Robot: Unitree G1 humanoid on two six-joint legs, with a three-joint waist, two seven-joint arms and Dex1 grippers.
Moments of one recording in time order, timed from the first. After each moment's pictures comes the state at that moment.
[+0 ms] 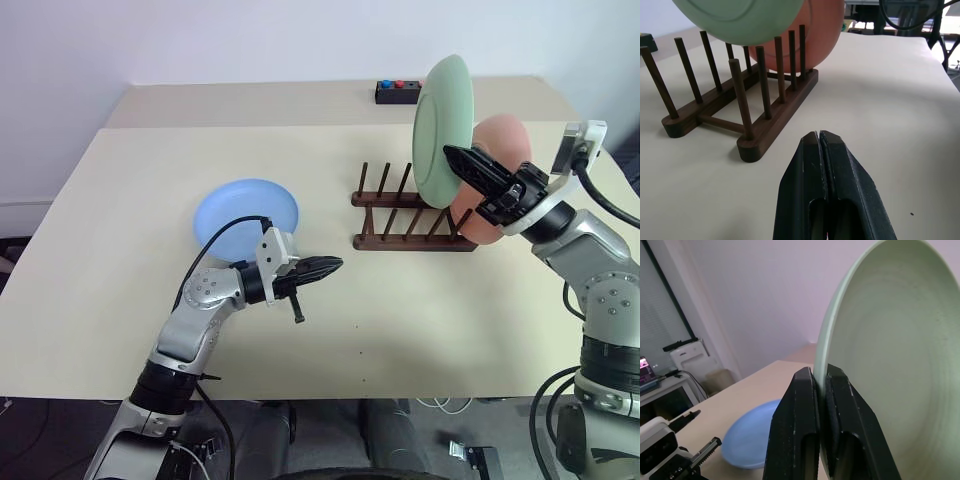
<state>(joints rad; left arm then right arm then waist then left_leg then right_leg) -0.32 0.36 -0.18 -0.10 -0.31 0.17 -0.93 -0.43 -0.62 -0.32 -0.21 1.04 0.64 0.59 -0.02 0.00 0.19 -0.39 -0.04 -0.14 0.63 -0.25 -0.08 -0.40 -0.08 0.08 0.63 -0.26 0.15</state>
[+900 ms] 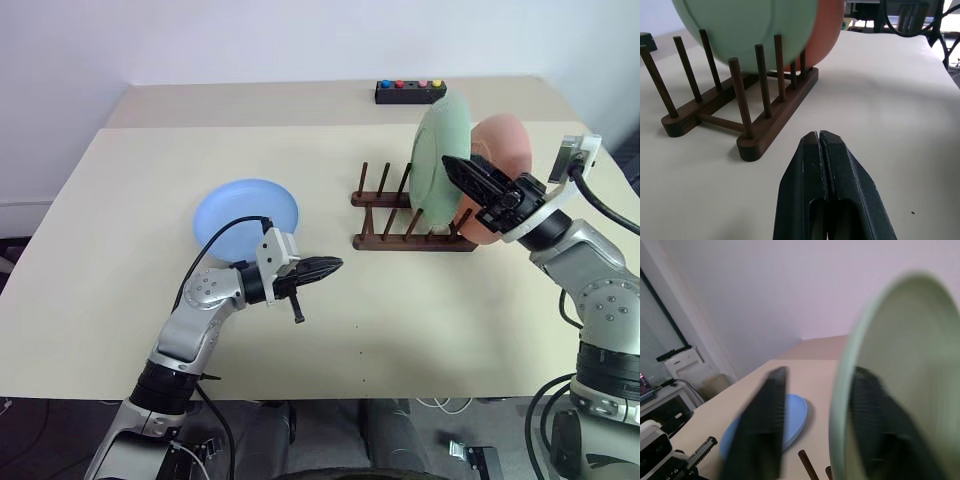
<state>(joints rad) -0.32 0.36 -0.18 -0.10 -0.31 0.16 -0.93 -0.40 -0.59 -0.36 -0.20 1.04 0.67 0.56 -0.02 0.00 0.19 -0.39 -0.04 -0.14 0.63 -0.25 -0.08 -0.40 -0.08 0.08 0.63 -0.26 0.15</state>
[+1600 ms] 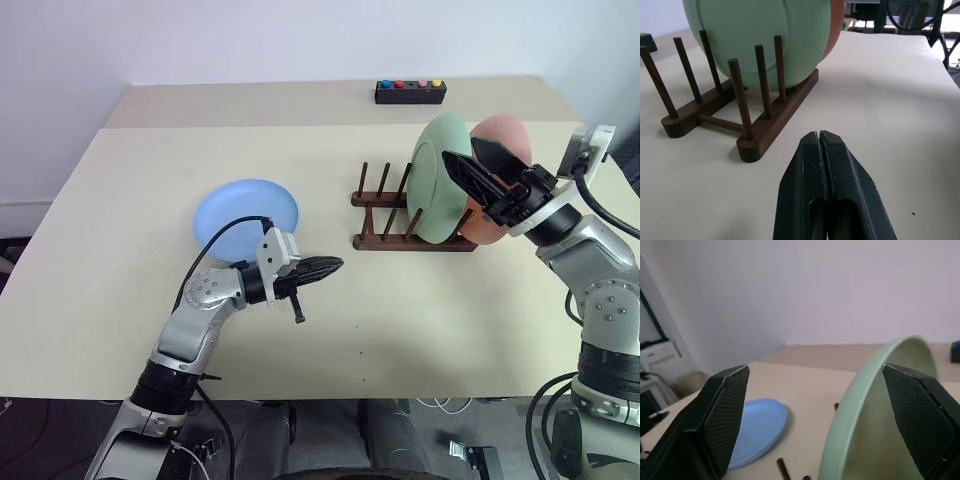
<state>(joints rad) -0.32 0.36 -0.18 -0.10 -0.30 0.16 -0.93 -0.40 -0.59 -0.36 -0.24 0.93 0.59 0.56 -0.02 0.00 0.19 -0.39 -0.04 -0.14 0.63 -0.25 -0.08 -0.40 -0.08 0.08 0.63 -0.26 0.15</state>
